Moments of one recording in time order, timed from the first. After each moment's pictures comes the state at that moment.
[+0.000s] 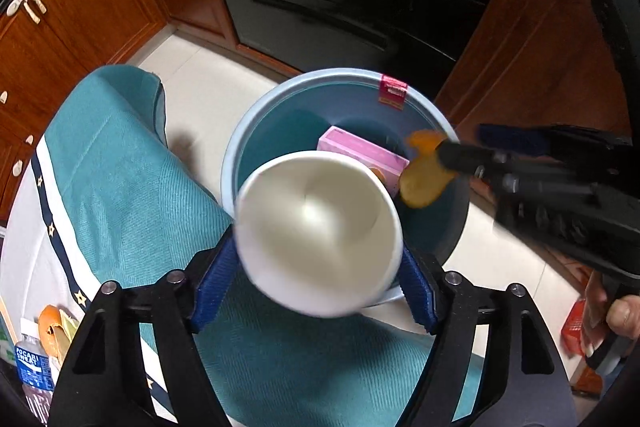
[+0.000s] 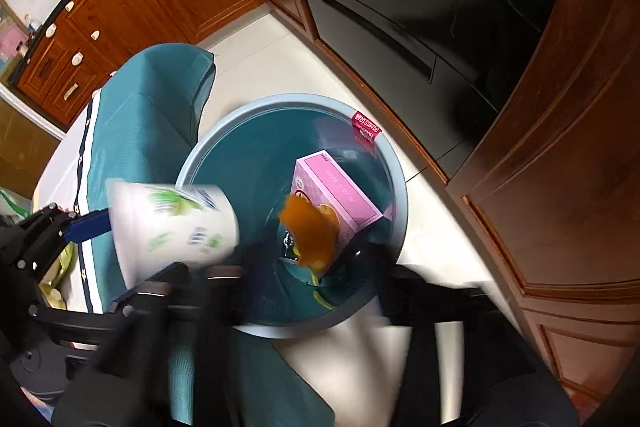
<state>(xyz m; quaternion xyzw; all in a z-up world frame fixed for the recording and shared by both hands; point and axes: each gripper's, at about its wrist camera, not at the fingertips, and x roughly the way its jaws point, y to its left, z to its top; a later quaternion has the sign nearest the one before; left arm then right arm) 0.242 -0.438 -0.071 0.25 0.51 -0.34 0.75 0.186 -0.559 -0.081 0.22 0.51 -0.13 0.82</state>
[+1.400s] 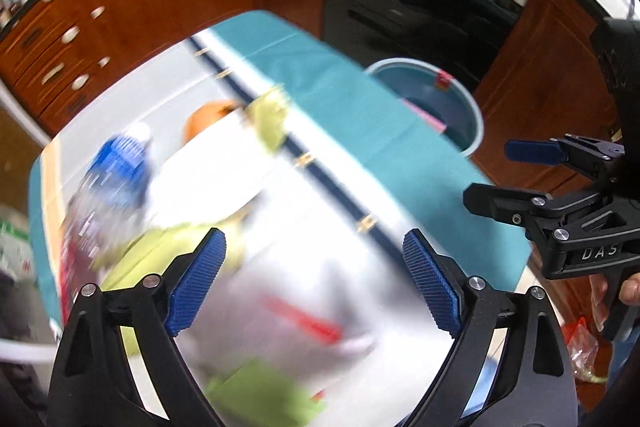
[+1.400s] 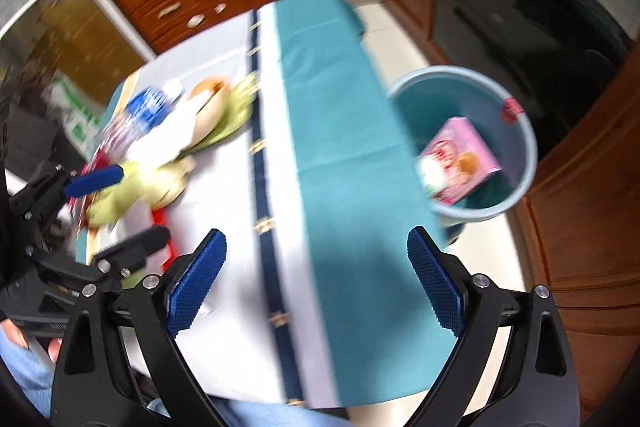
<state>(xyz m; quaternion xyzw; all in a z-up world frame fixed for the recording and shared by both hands) 0.159 -0.174 0.009 0.15 0.49 -0.27 0.82 0.128 -0.341 -0.006 0.11 0.53 0.02 0.84</state>
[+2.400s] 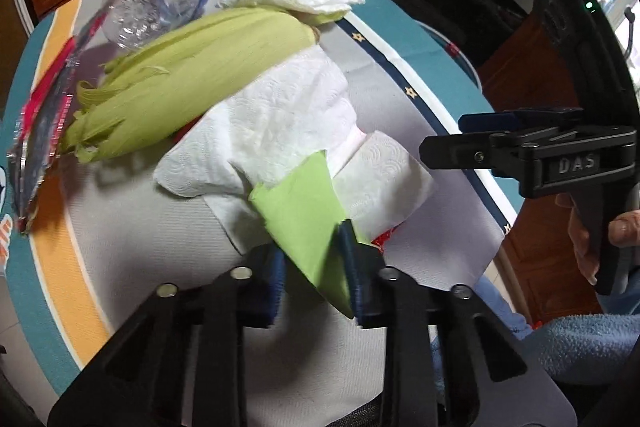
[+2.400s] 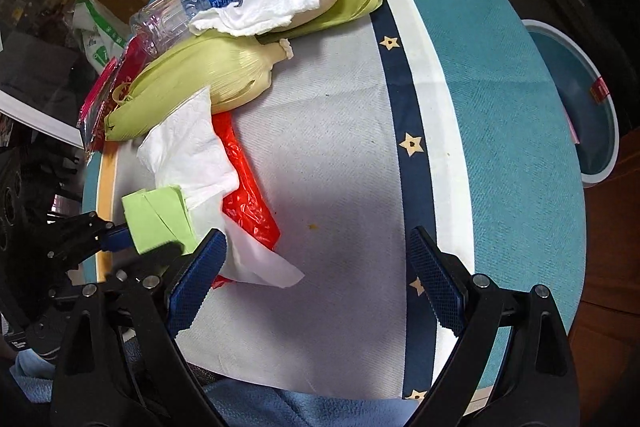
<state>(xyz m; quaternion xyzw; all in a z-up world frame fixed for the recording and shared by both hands) 0.101 -0.057 -0.065 0.03 0.54 -0.28 0.79 0.127 -0.236 -0.059 0.08 0.60 0.09 0.79</state>
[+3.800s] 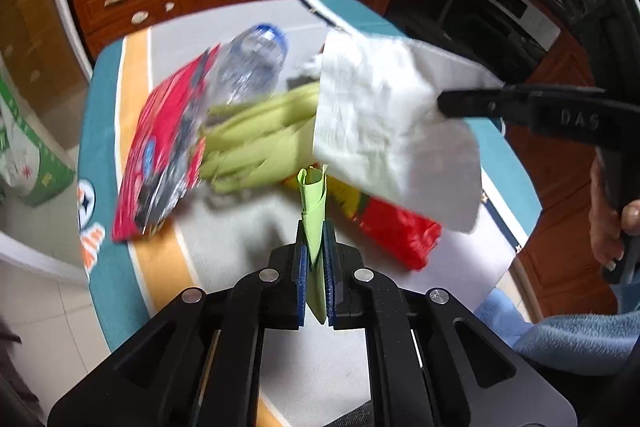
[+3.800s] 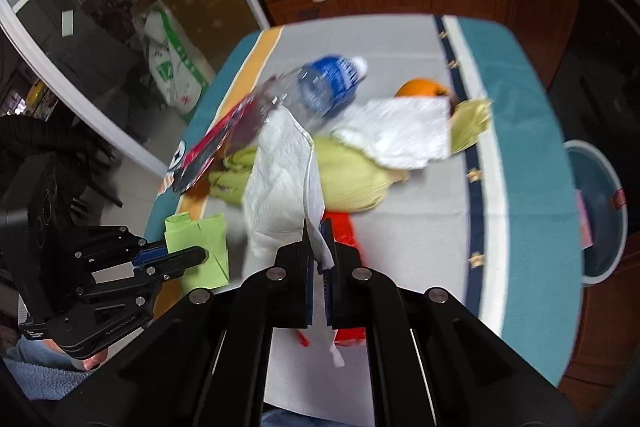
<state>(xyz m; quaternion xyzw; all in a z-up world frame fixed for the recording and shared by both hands) 0.109 -0.008 0.001 0.05 0.49 -0.23 0.84 0.141 -0.187 0.027 0.04 0.50 0.18 0.85</state>
